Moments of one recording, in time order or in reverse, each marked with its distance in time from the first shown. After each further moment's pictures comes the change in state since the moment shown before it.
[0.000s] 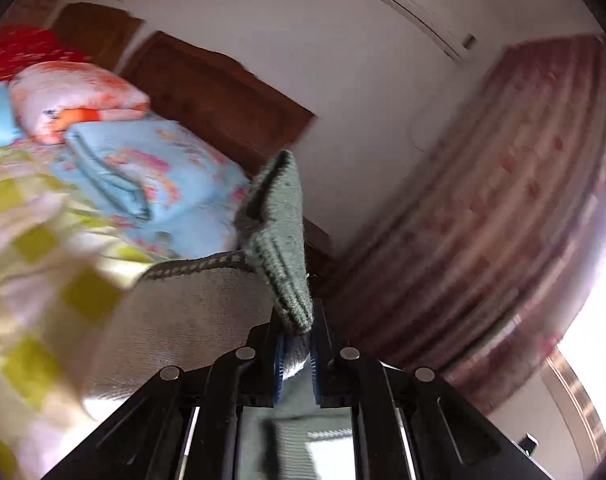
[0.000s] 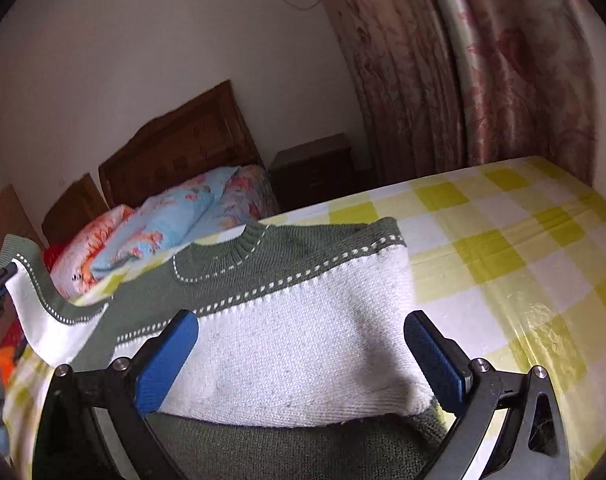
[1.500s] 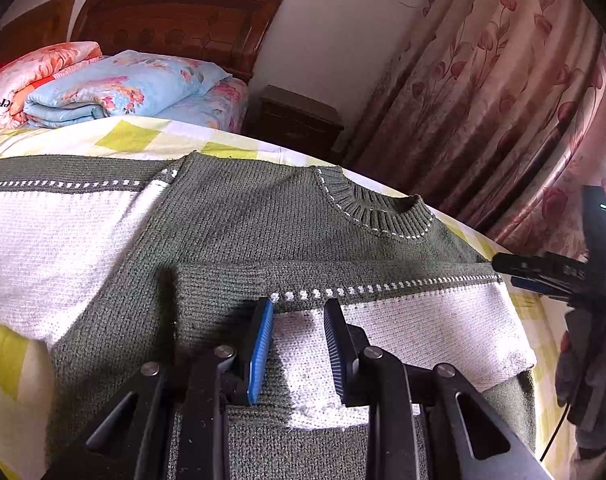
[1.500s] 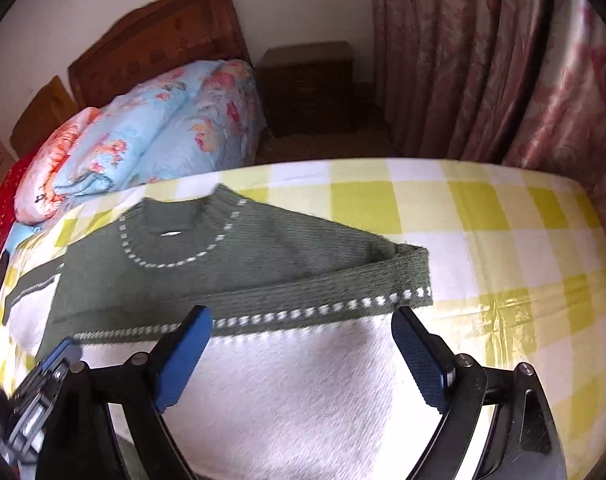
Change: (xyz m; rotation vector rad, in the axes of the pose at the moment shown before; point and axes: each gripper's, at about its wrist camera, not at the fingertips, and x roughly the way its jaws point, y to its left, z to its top) left arm 0.100 -0.030 -0.132 0.177 0.359 0.196; right arm 0.107 0.043 0.066 -0.195 0.423 -0.091
